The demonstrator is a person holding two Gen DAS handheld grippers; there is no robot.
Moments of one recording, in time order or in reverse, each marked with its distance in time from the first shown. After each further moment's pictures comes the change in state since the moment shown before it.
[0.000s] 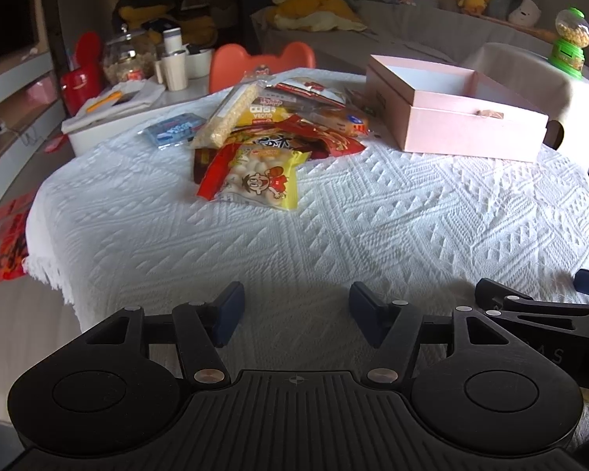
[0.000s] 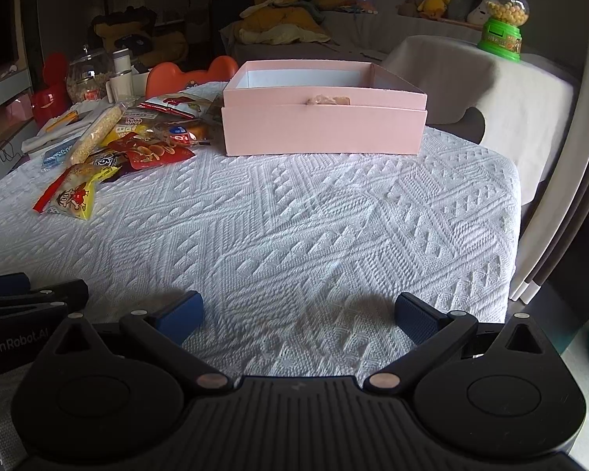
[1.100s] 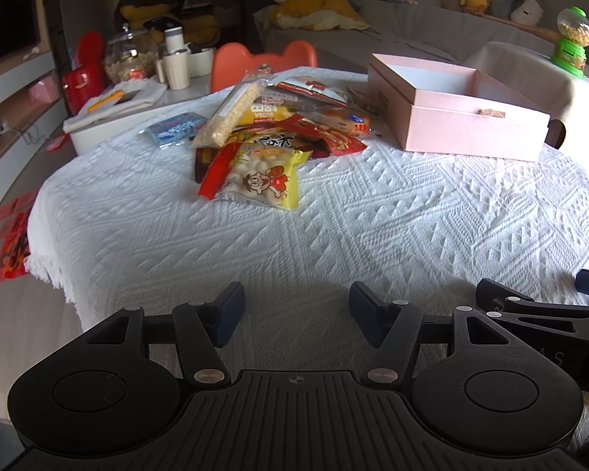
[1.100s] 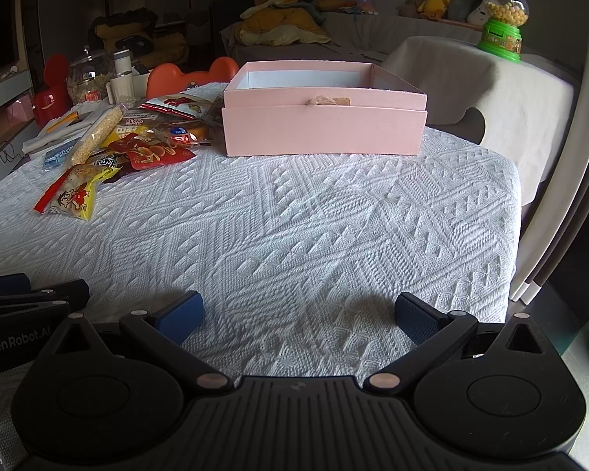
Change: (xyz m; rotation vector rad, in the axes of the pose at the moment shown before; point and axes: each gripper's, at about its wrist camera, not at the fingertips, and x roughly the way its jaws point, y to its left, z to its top) left arm 0.002 -0.002 0.002 -0.006 0.003 0.009; right arm -0.001 -0.001 -0.001 0.000 -0.002 0.000
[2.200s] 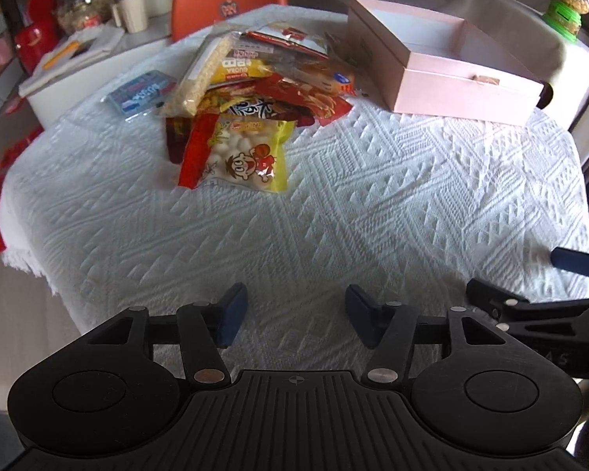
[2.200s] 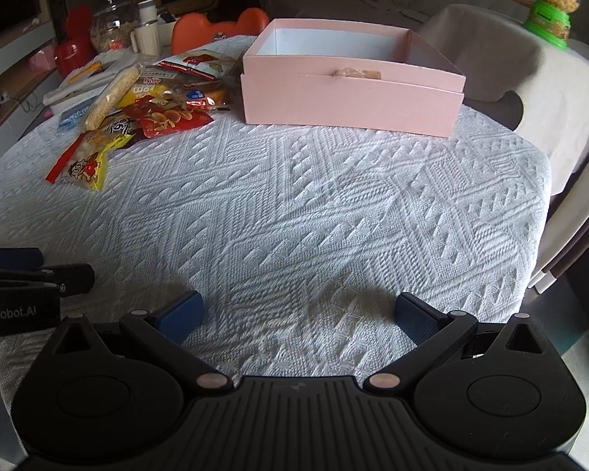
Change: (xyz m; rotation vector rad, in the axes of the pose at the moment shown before) left arm 0.018 0.024 0.049 0.035 0.278 -0.153; right arm 0.012 -0.006 0.028 -0.088 0.187 0.094
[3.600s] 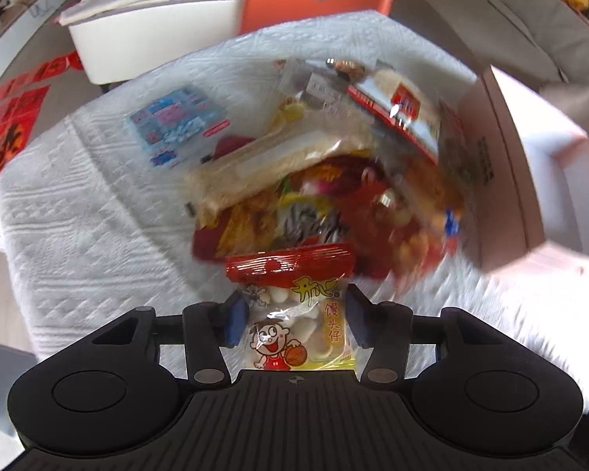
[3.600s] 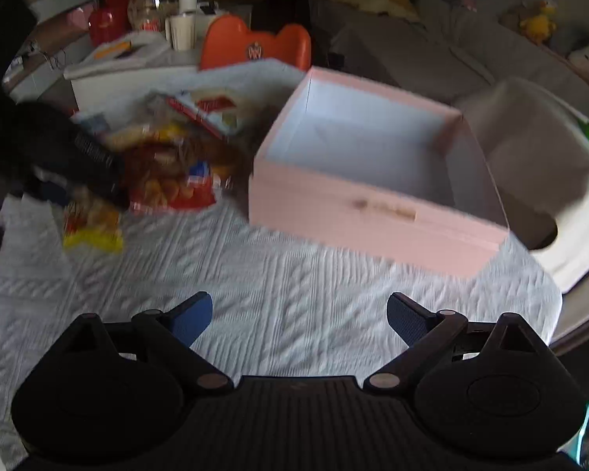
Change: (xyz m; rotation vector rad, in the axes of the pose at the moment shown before) left arm 0.050 0.048 0.110 -0.282 0.110 0.091; right arm 0.022 0.005 0.114 -0.206 -0.028 0.019
